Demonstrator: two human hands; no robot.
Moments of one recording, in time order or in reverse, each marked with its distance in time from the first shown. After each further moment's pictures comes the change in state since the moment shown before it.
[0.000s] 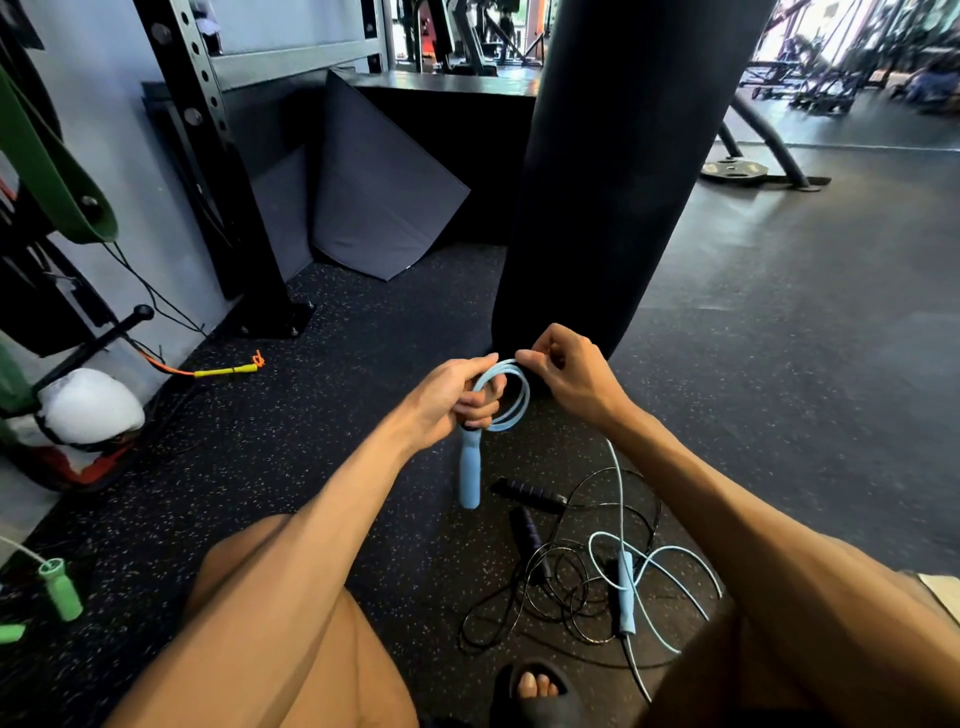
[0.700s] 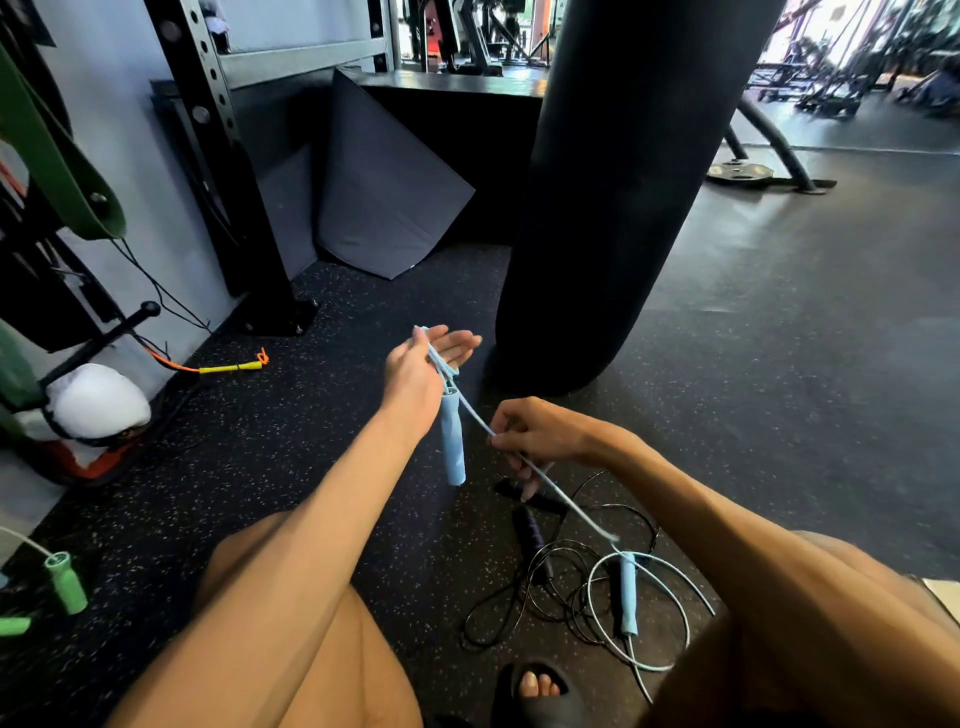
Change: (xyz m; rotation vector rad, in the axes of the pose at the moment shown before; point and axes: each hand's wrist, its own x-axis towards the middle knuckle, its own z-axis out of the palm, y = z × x) left_hand 0.012 0.004 -0.027 -0.477 0.599 0.319; right_hand -0.030 -0.020 0.029 0.166 -0.738 0.362
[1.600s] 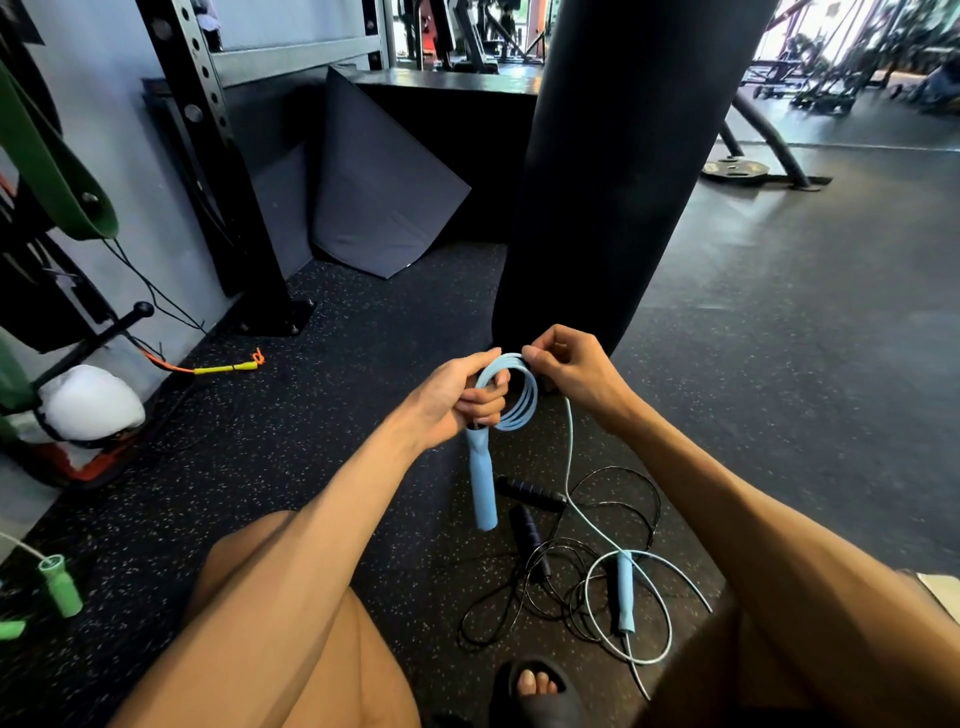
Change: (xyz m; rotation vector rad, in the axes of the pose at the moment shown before) left_hand -0.027 -0.008 0.014 0.374 -0.615 -0.397; right_hand 0.003 0.004 -0.046 0.117 0.605 -0.347
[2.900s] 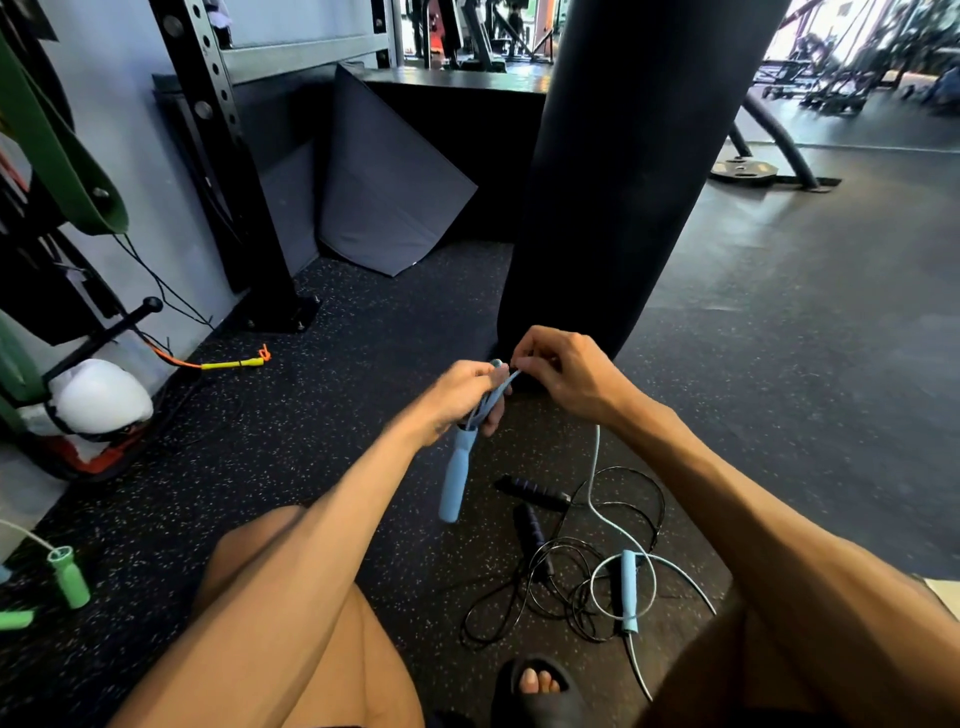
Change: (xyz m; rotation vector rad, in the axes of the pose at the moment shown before) left_hand -0.002 -0.006 -0.003 0.516 0.264 0.050; right_hand -0.003 -0.015 0.001 -0.421 -0.122 -0.303
